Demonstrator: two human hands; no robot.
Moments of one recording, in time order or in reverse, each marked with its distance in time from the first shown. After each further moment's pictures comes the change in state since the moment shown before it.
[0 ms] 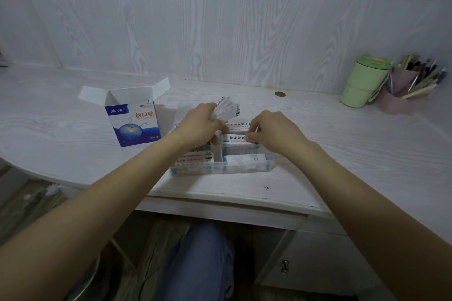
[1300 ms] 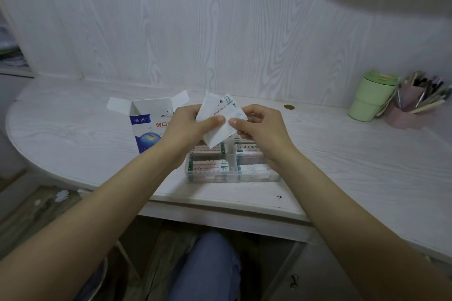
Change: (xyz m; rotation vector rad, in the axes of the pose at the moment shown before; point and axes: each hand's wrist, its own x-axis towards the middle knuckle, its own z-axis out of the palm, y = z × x) left_hand -0.044 0.007 -0.035 -0.510 0.228 -0.037; right_hand -0.022 -0.057 -0.001 1.143 0.151 -0.061
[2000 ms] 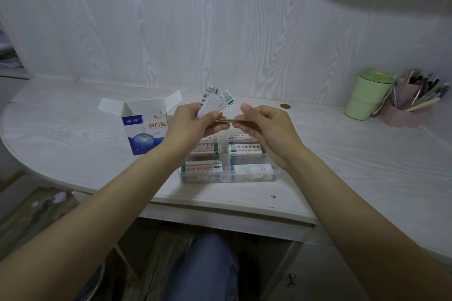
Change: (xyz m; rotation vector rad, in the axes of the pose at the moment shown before) left_hand 0.009 -0.003 0.017 -0.153 0.019 0.018; right_hand 0.004 0.003 -0.023 0.289 -0.033 0.057
